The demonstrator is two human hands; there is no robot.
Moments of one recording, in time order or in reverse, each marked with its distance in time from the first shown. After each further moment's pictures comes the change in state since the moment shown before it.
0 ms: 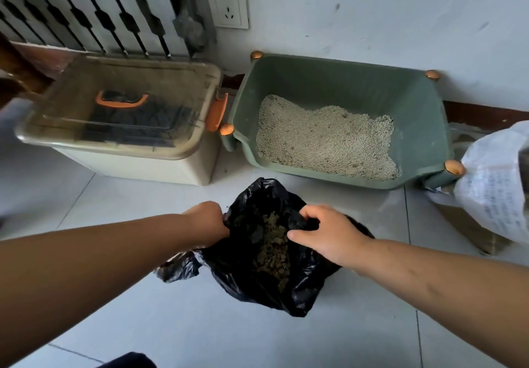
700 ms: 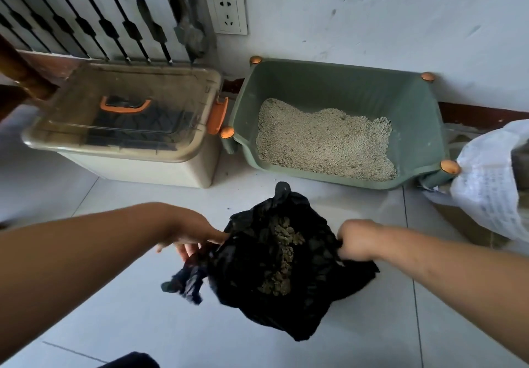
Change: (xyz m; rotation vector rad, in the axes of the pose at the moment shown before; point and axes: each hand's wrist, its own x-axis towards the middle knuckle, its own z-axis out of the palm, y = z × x) left_hand -0.017 -0.011 -0.025 -0.024 -0.501 -0.141; right_hand 0.012 0.029 -0.030 -0.807 -0.275 0.238
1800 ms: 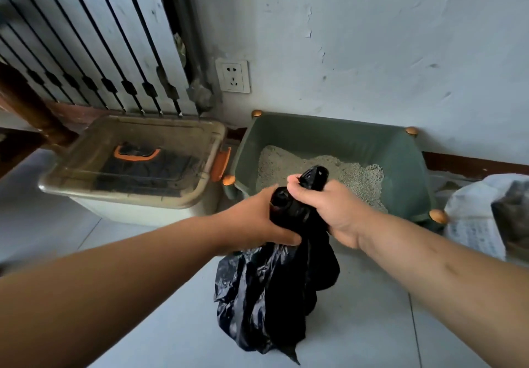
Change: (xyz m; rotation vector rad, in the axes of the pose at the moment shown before) left_hand -0.062 0.093 -0.019 -0.389 0.333 0.799; right_hand -0.047 -0.049 -0.113 1.492 0.256 -0.512
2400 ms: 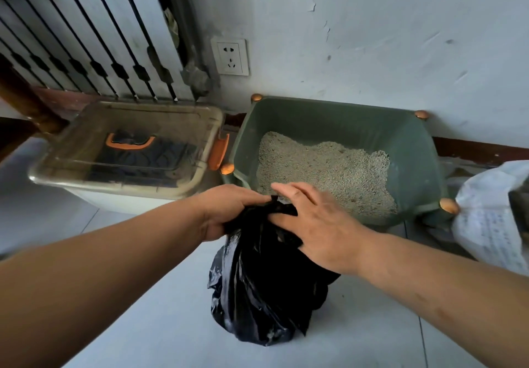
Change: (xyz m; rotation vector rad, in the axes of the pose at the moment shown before) left_hand 0.020 -0.029 -0.017 -0.548 0.141 -0.325; right_hand 0.001 0.050 -0.009 -1.512 -0.197 -0.590
